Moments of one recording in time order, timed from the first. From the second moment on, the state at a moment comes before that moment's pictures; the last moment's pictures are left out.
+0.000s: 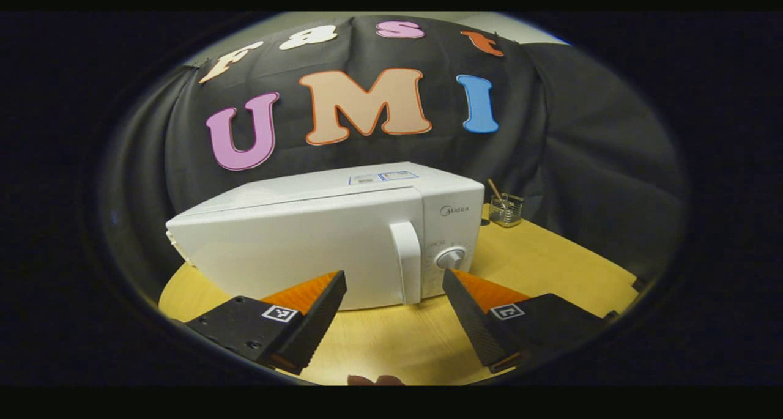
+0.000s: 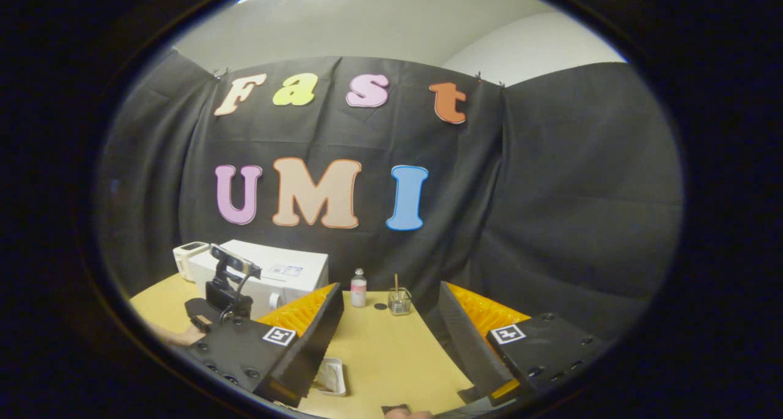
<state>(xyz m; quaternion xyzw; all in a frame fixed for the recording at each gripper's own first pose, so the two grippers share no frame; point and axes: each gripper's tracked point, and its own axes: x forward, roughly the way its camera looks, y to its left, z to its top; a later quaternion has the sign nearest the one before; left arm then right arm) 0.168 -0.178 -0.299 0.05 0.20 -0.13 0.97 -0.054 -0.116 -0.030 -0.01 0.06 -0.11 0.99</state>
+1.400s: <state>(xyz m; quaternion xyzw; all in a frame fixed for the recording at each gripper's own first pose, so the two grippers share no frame) 0.197 -0.198 -0.329 0.02 0.20 -0.13 0.97 -0.072 -0.147 -0.051 0.01 0.09 -0.15 0.98</state>
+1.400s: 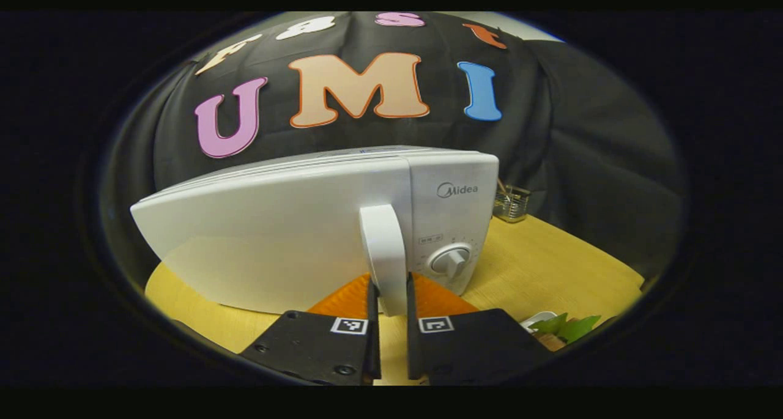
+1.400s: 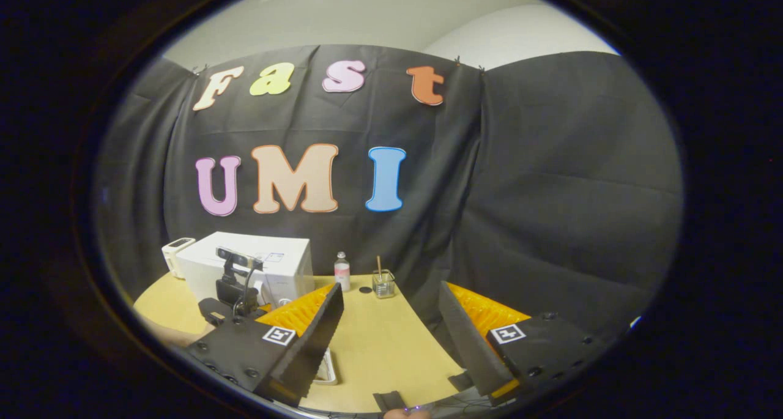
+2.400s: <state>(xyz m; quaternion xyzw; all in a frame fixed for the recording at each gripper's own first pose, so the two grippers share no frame) 0.058 -0.140 -0.322 -0.02 0.24 -0.17 0.95 -0.048 -0.097 -0.063 0.03 0.10 -0.08 0.99</state>
